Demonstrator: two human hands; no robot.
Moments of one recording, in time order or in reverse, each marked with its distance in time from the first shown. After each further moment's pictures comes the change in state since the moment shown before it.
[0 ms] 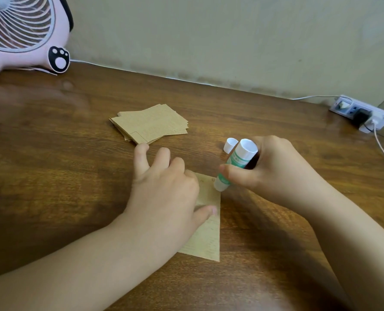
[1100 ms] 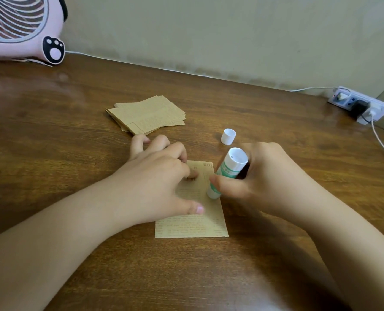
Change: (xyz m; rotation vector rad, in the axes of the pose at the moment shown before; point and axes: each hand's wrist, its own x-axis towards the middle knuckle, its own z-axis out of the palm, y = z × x) left_hand 0.015 -0.031 0.010 -0.214 -0.165 0.214; right_hand -0.021 -0.005 0.008 -0.047 -0.090 -0.119
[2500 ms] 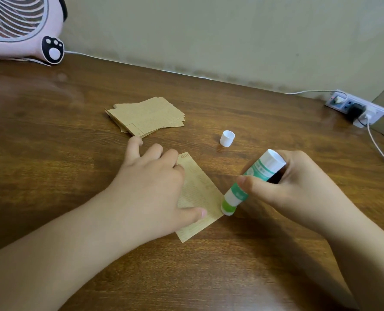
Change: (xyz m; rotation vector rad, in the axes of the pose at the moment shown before) left_hand -0.014 0.013 0.002 0.165 0.054 -0.094; right_hand -0.024 0.006 -0.018 0.233 0.038 0.232
